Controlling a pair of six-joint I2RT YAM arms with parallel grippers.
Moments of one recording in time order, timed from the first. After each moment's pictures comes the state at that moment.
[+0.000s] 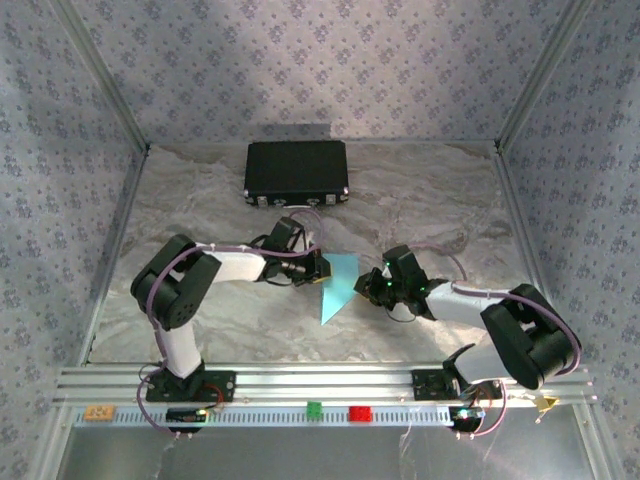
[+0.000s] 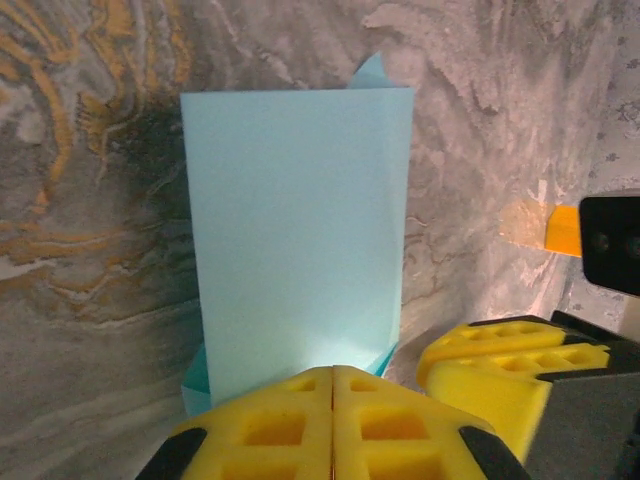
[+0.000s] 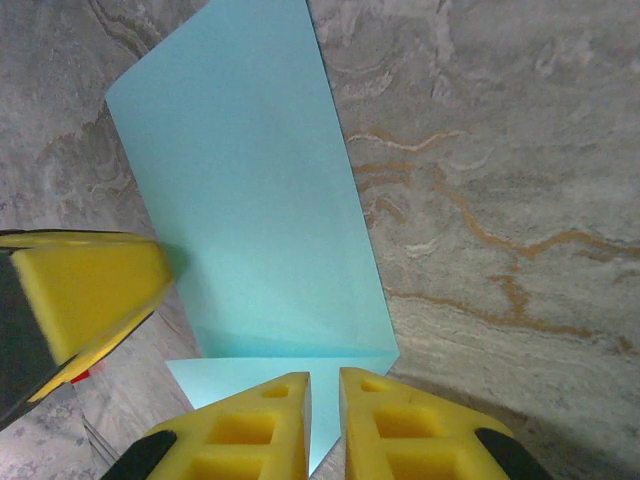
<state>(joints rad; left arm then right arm) -0.68 1.80 0.86 0.10 0.58 -0.90 0.56 1.37 0.41 0.15 -0.35 1.09</state>
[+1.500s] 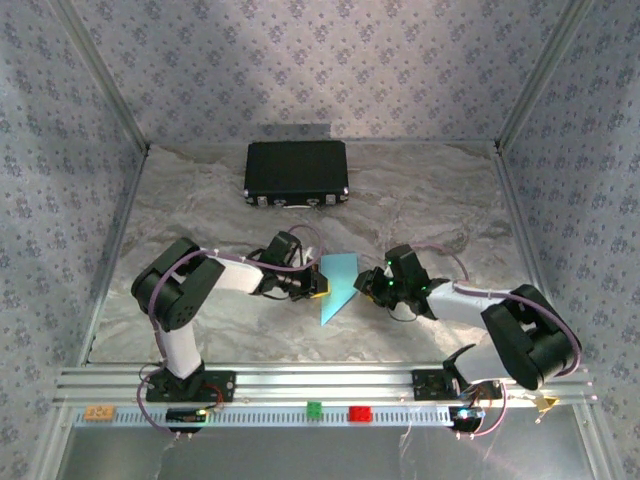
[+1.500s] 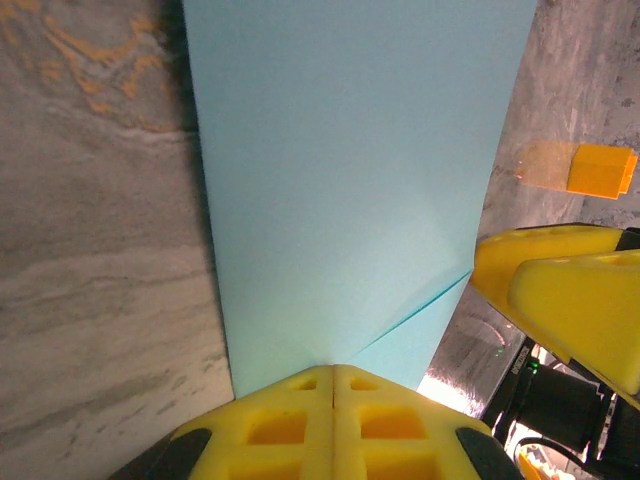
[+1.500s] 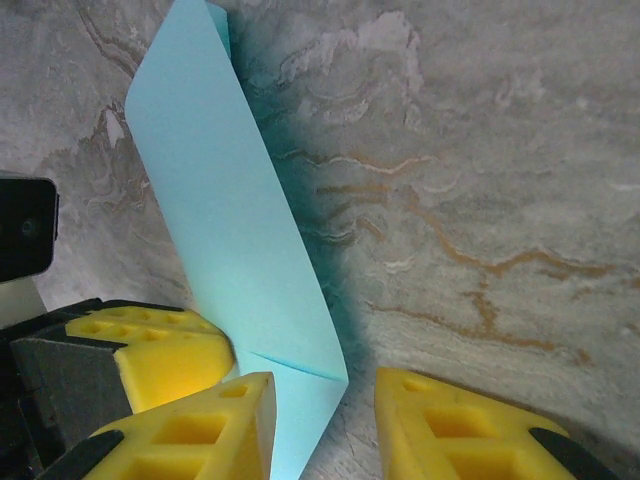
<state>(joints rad) -0.70 1.81 0.73 0.22 0.64 -0.91 0.54 1.37 0.41 0.15 -0.35 1.08</state>
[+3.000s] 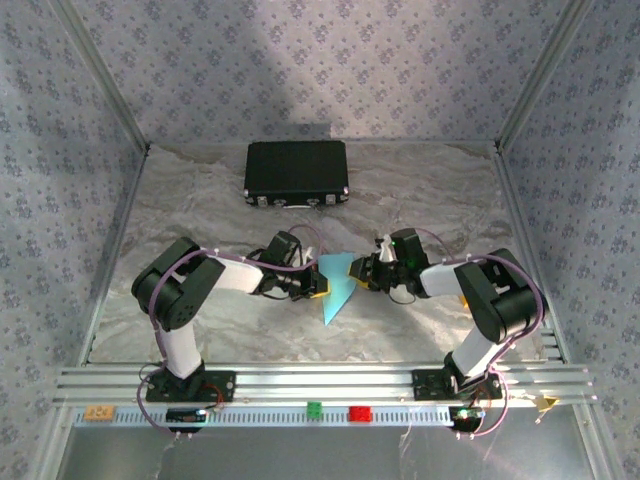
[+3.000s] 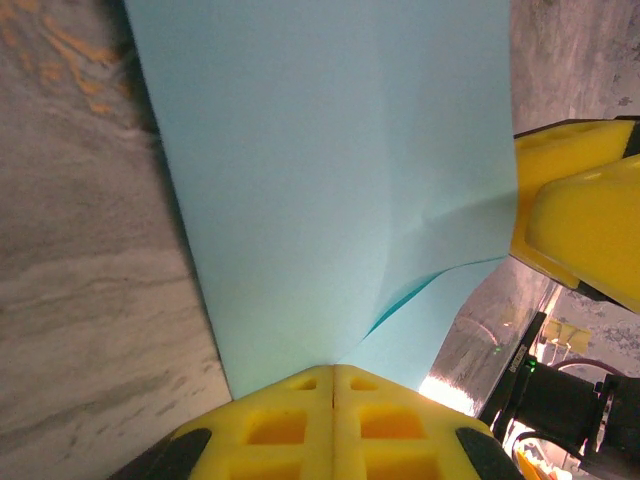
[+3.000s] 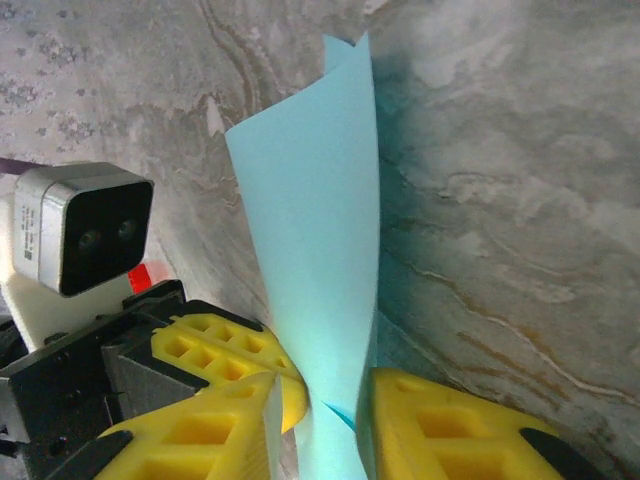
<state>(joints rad) -0.69 1.82 0.73 0.22 0.65 -0.91 0.39 1.64 0.52 0.34 -0.70 0.90</state>
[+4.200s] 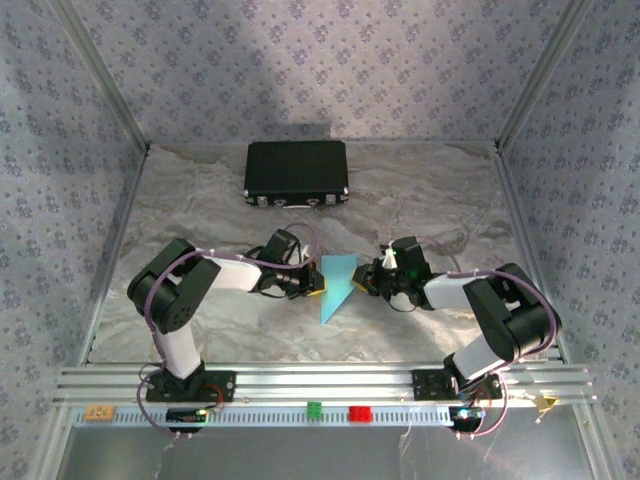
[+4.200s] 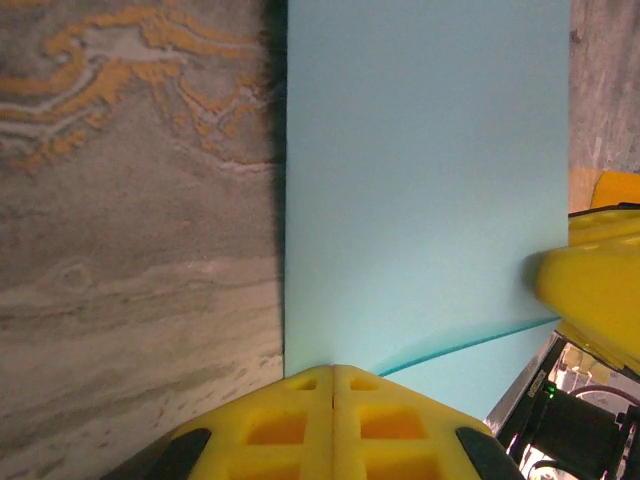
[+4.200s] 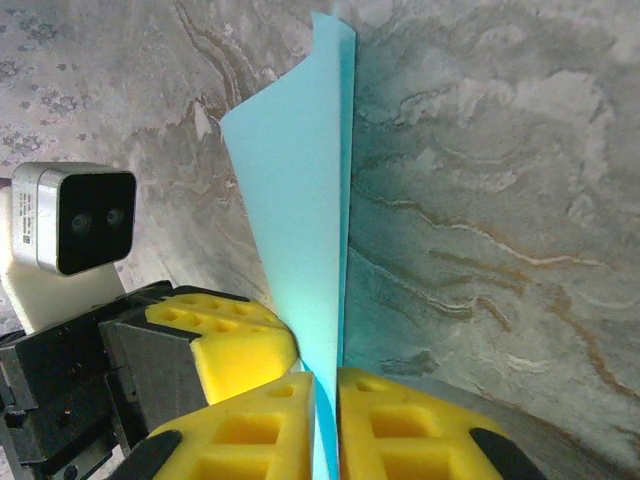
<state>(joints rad) -0.69 1.79 0.74 0.15 0.59 -0.91 0.44 1.53 0.43 0.37 -0.59 1.06</state>
